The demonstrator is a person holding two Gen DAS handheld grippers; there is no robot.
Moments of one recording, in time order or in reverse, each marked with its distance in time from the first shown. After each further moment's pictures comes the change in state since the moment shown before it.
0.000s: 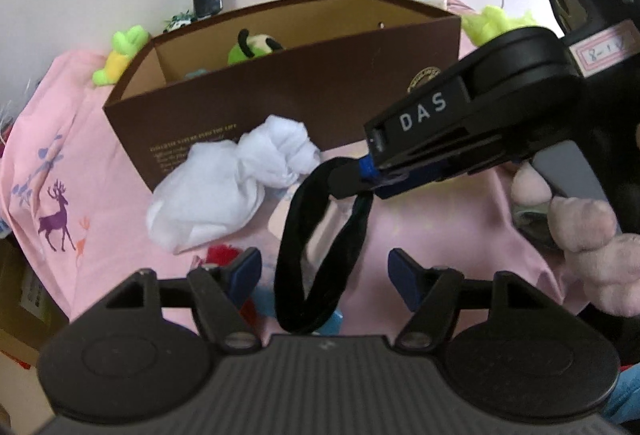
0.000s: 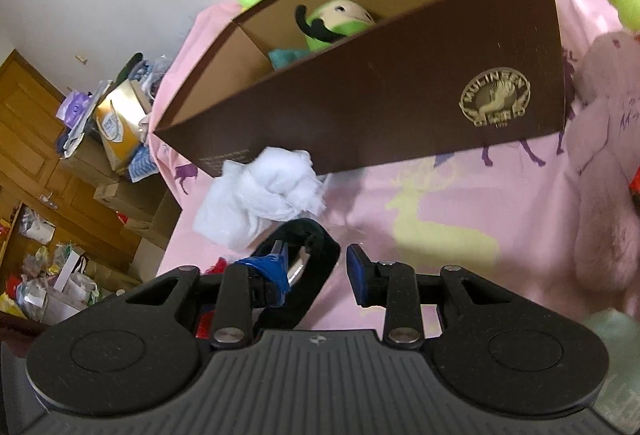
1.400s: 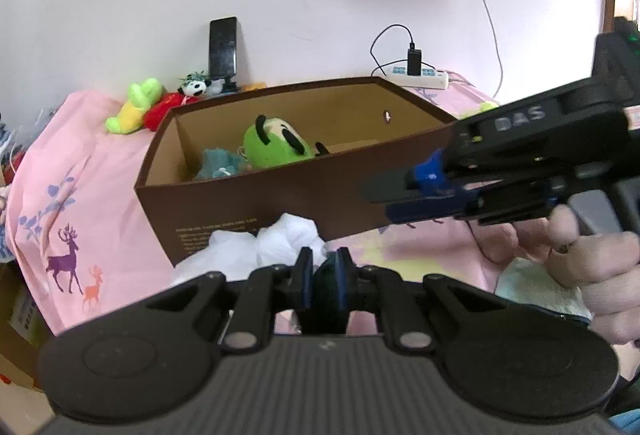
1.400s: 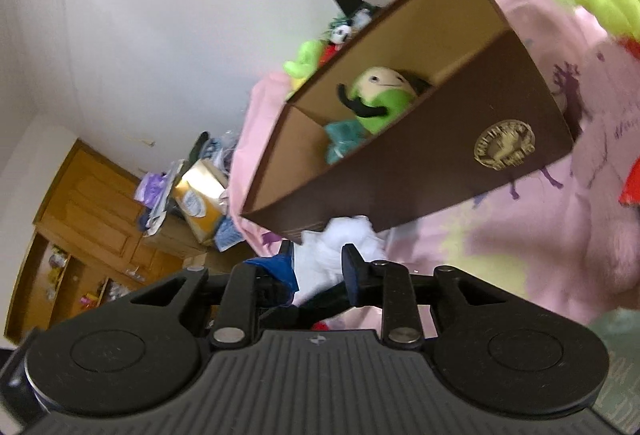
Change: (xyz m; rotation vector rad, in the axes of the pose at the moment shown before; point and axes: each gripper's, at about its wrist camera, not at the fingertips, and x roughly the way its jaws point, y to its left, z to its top) left arm -0.047 0.010 0.030 -0.059 -0.194 -0.012; right arm -0.058 -0.014 0.015 0.122 -0.147 0.271
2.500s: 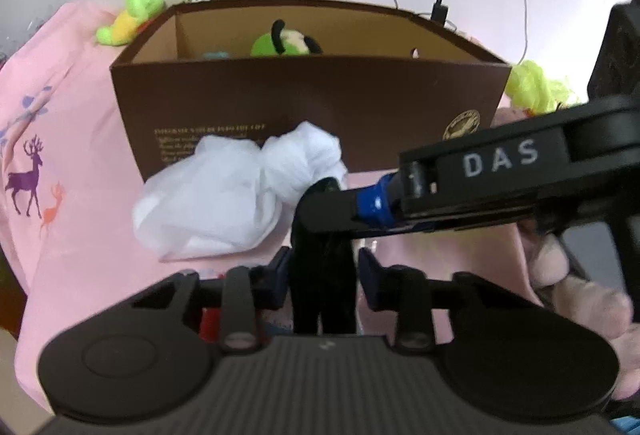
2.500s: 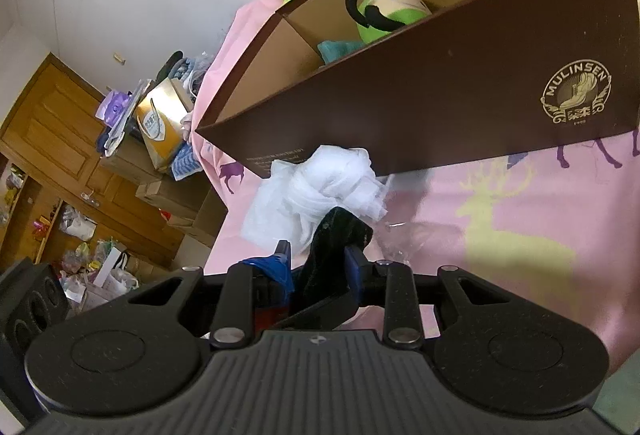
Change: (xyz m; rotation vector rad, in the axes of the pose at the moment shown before) left arm 0.059 0.031 -0.031 -0.140 0.146 -0.073; right arm 0.073 0.000 -0.022 -0.123 0.153 -0.110
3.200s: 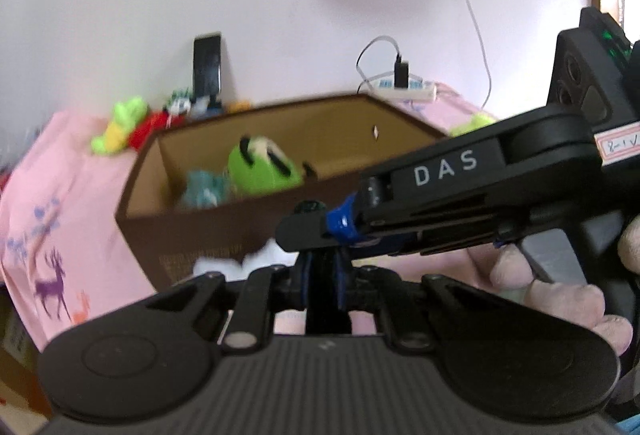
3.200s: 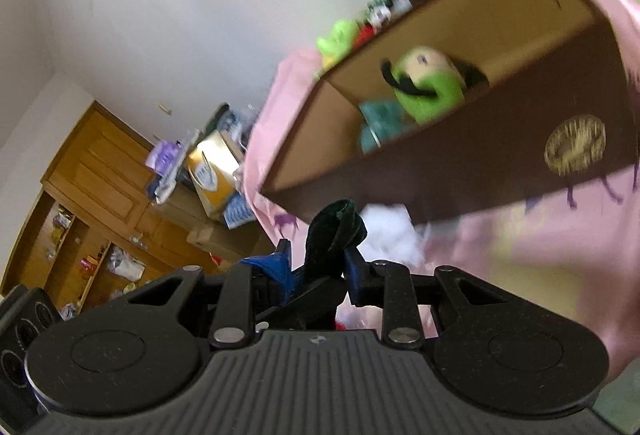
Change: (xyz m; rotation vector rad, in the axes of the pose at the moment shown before) left arm -0.053 -0.043 0.033 0.191 -0.201 0.030; right arm -0.048 0.008 0.016 0.026 -0.155 0.149
